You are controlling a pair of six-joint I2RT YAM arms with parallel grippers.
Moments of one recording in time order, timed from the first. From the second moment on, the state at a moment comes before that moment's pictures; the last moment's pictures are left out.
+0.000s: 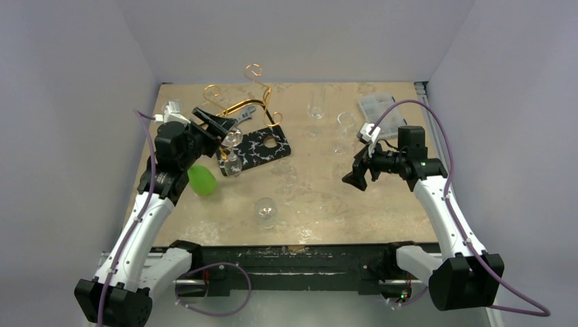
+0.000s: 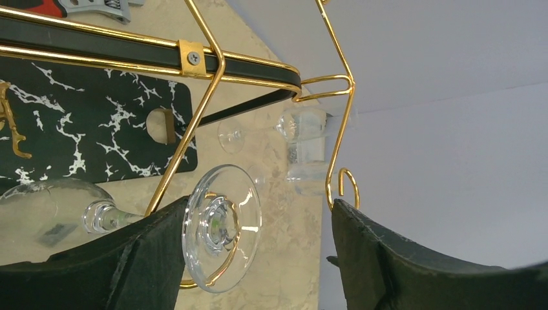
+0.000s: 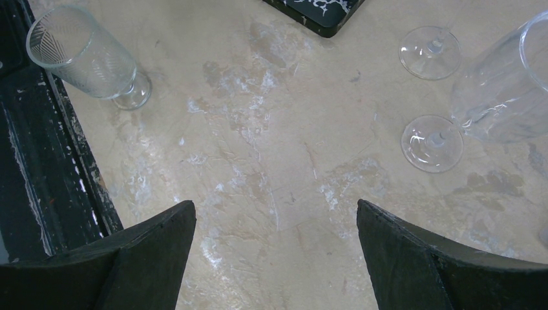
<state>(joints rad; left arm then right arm) -0.20 0.92 0.91 -0.26 0.10 -1.06 0.07 1.07 0.91 -0.64 -0.83 -0.56</state>
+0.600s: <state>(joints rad) -0.20 0.95 0.94 -0.28 0.10 -1.00 0.07 1.07 0.91 -0.64 -0.83 -0.56</state>
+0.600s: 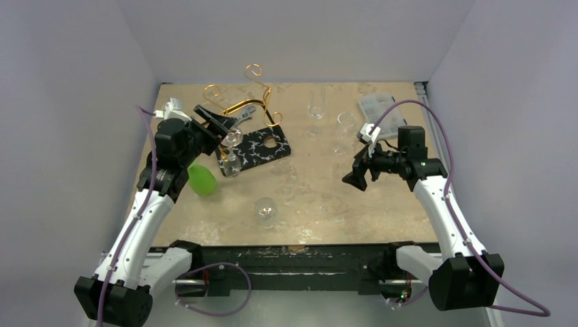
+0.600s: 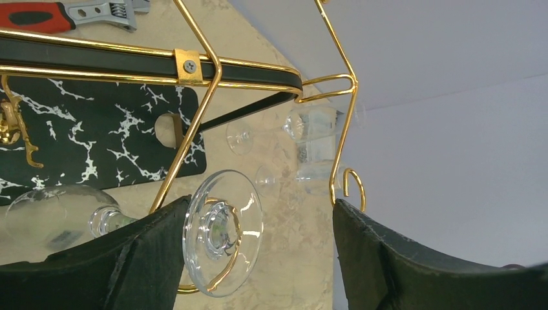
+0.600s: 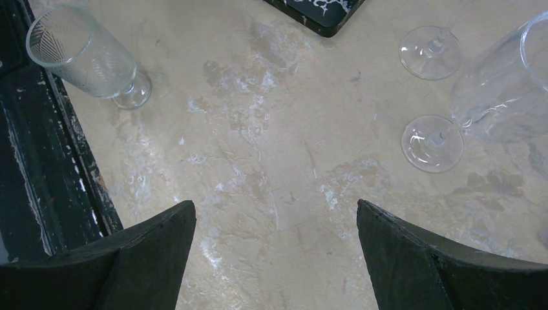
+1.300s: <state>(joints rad) -0.20 0.99 0.99 -0.33 0.07 -0.92 0.07 1.07 0.91 -0.65 -0.83 -0.56</state>
